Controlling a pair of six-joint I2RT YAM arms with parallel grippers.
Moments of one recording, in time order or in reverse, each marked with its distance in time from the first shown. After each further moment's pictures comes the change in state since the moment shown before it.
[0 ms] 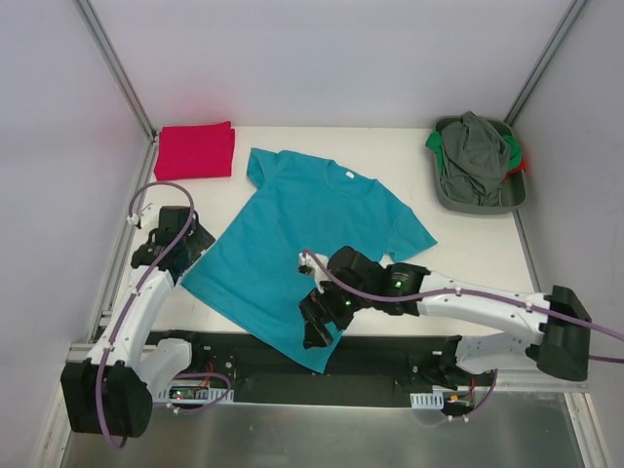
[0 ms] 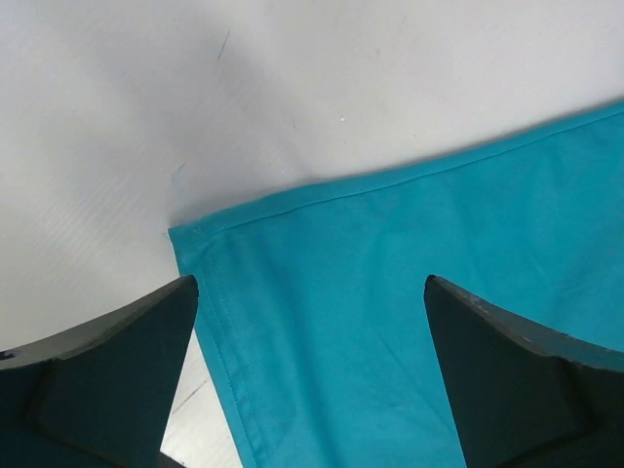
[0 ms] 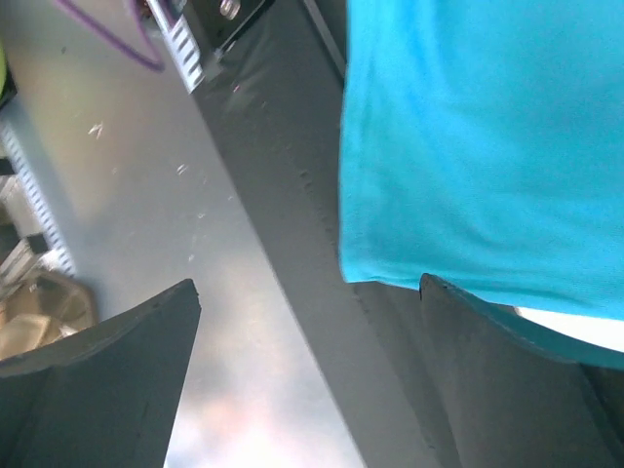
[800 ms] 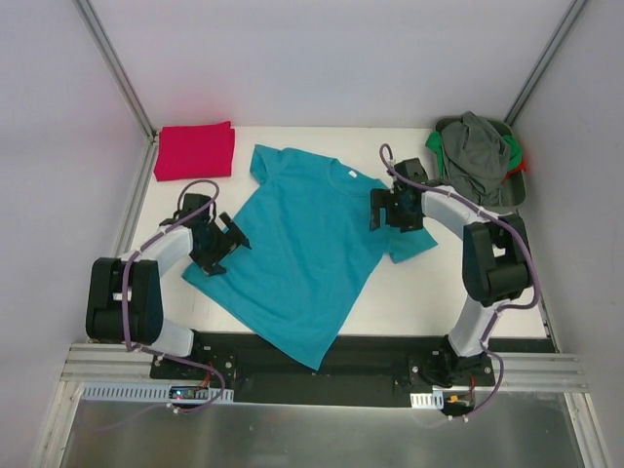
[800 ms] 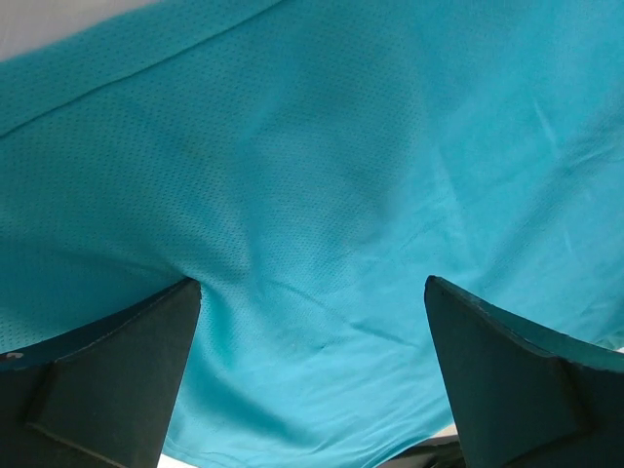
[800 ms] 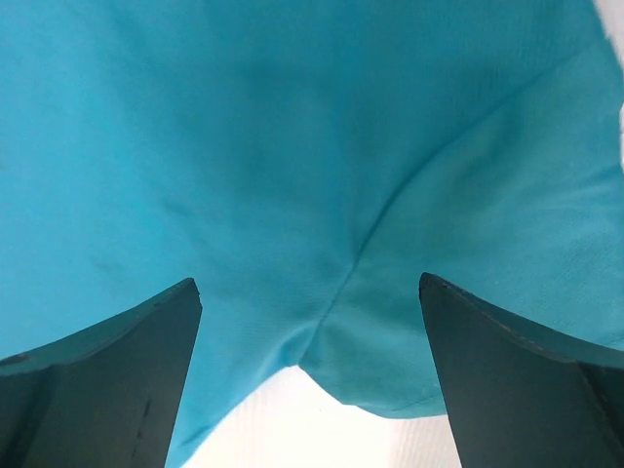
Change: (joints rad) left arm 0.005 0.443 0.031 0.198 0.553 -0.004; right arm -0.890 0.520 0.347 -0.081 0.306 -0.211
